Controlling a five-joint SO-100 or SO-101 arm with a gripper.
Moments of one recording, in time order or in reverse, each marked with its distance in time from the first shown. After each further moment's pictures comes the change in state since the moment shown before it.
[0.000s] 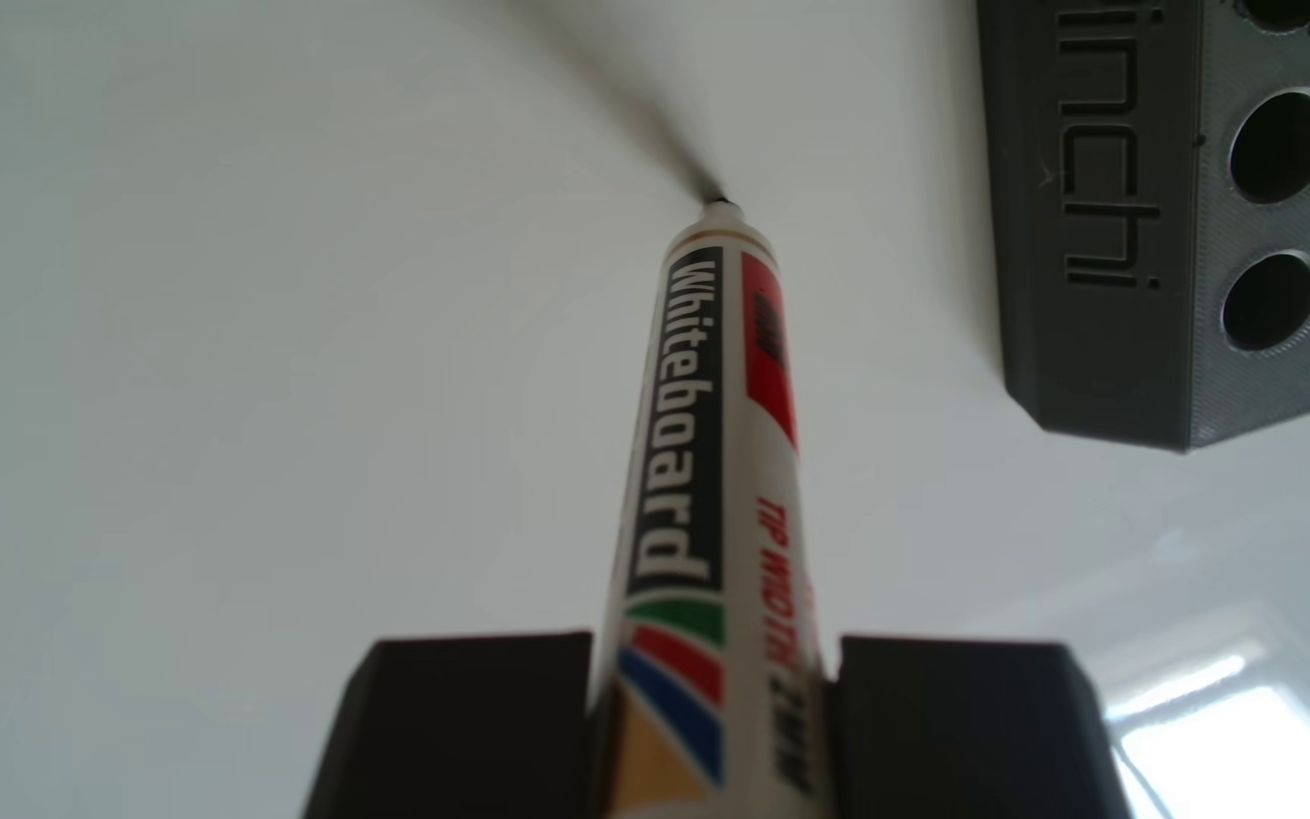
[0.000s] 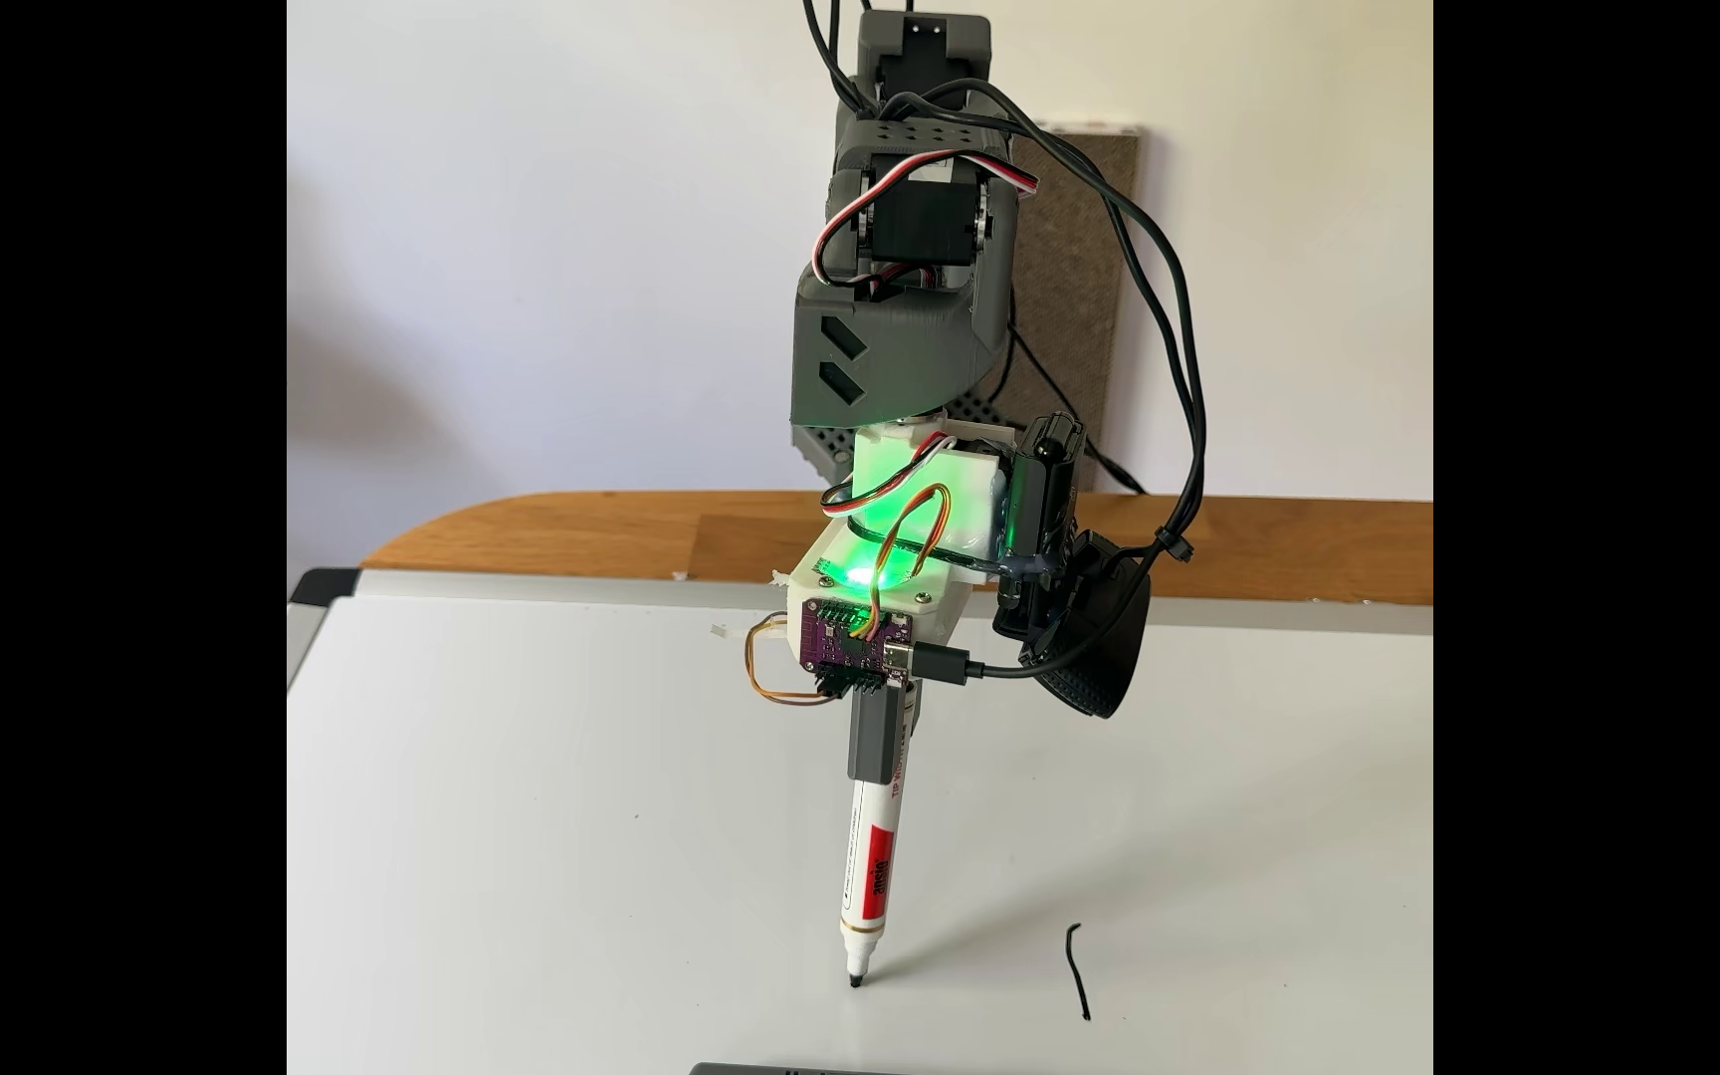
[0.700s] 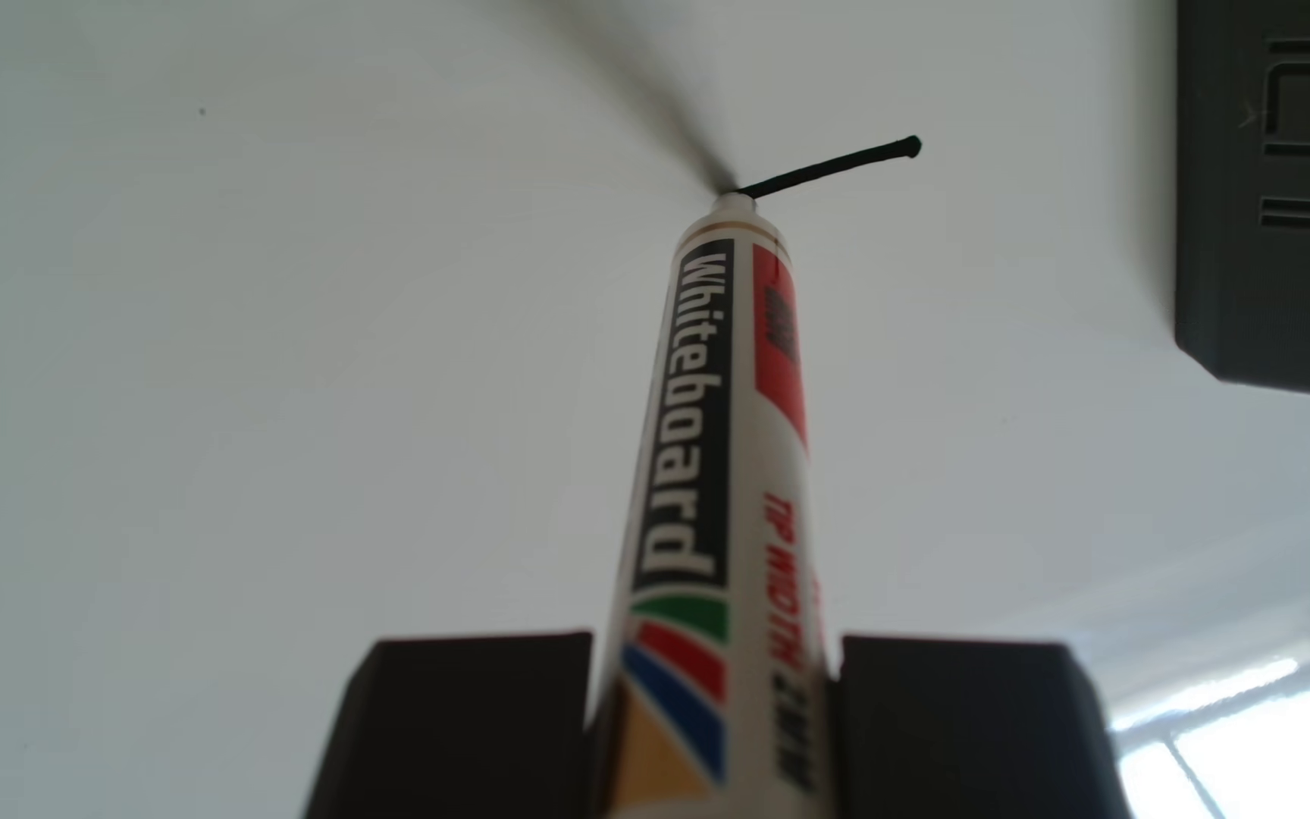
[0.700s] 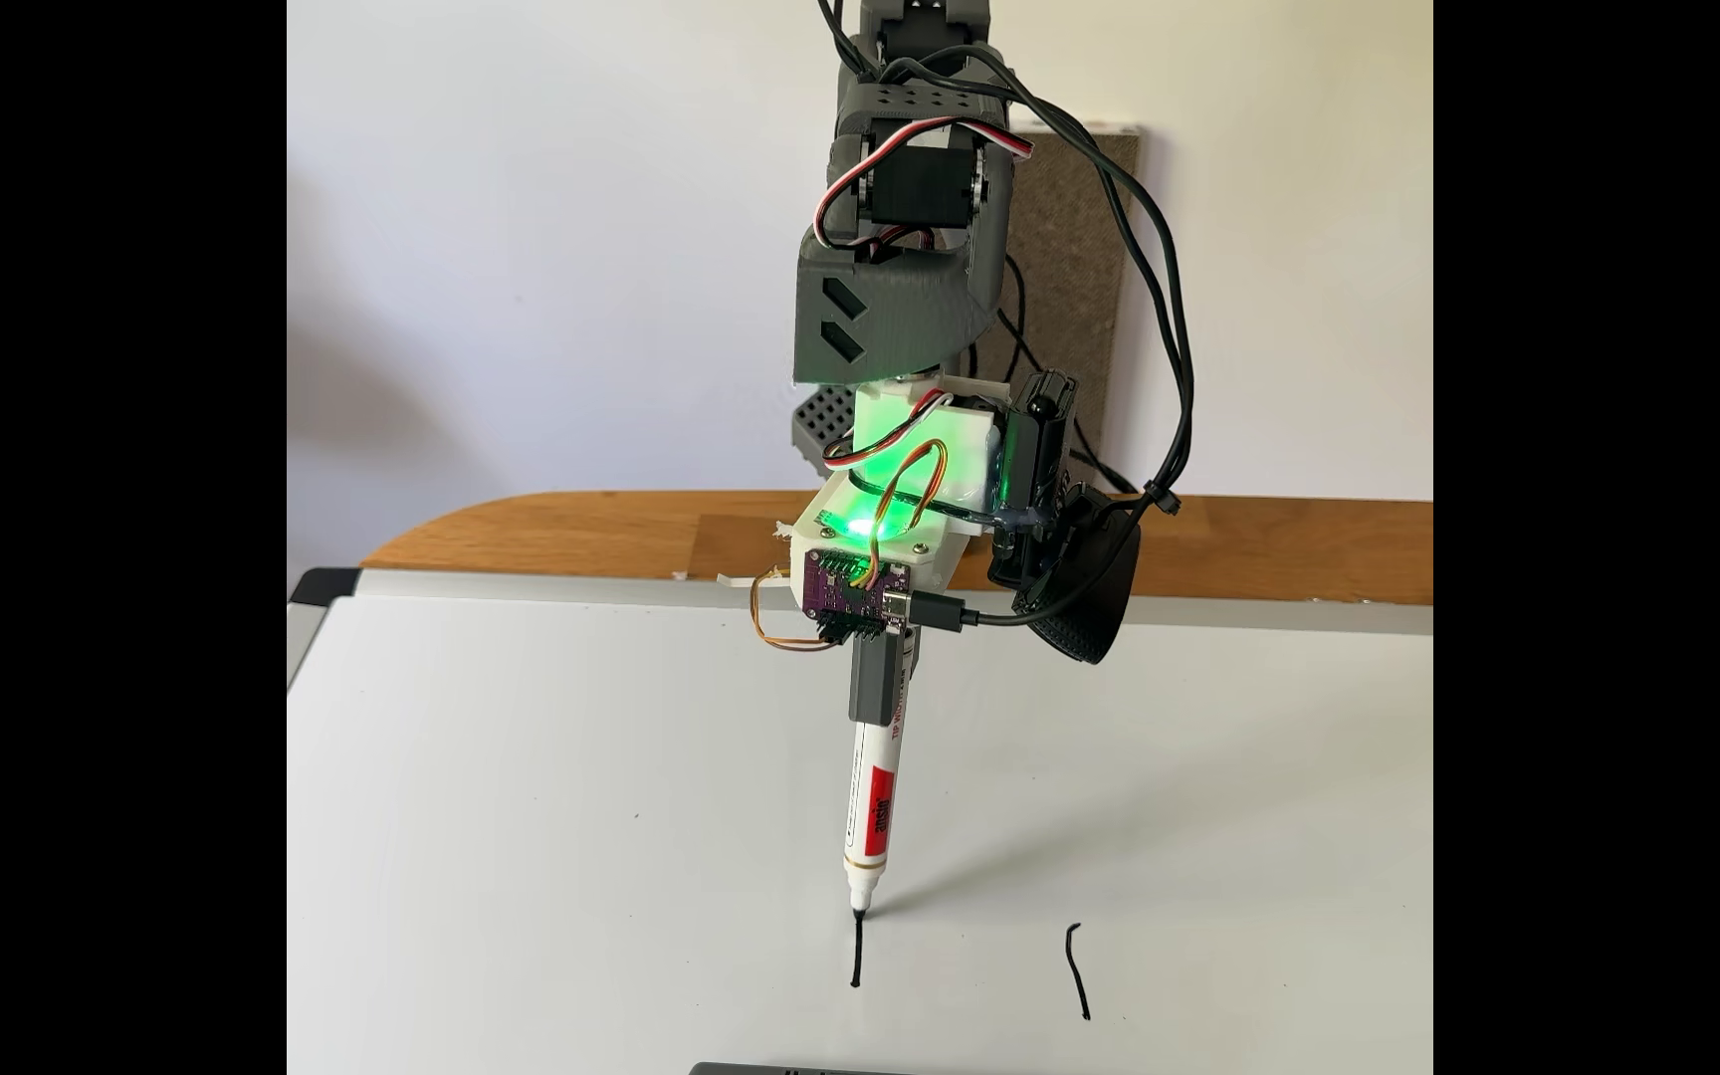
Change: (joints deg) arm 0.0 10.8 12.1 0.0 0.0
